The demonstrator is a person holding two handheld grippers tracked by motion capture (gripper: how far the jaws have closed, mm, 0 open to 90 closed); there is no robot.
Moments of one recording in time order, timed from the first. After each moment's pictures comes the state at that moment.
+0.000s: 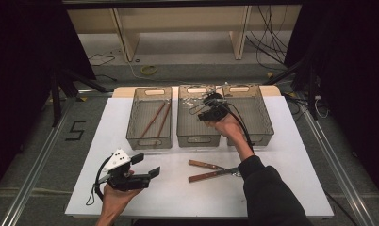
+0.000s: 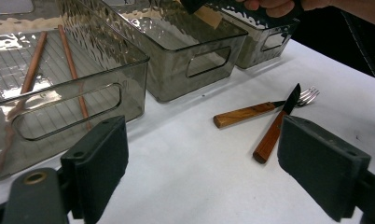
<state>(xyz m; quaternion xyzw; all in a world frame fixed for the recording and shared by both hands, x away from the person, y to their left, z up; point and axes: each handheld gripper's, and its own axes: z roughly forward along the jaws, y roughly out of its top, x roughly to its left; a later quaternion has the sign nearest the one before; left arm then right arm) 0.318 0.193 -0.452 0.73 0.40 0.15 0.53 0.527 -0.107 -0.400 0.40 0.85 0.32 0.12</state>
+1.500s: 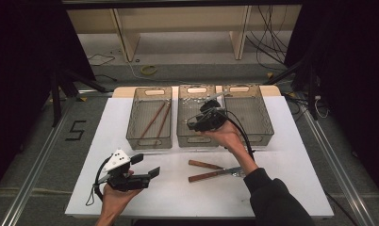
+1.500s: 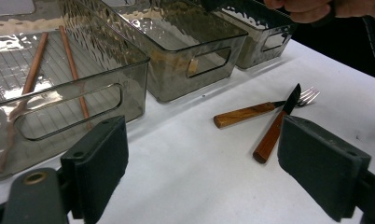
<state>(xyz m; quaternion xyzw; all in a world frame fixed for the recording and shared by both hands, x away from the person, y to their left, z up) 0.317 0.193 -0.452 0.73 0.40 0.15 0.53 0.480 -0.097 -0.388 0.35 0.85 0.38 0.08</state>
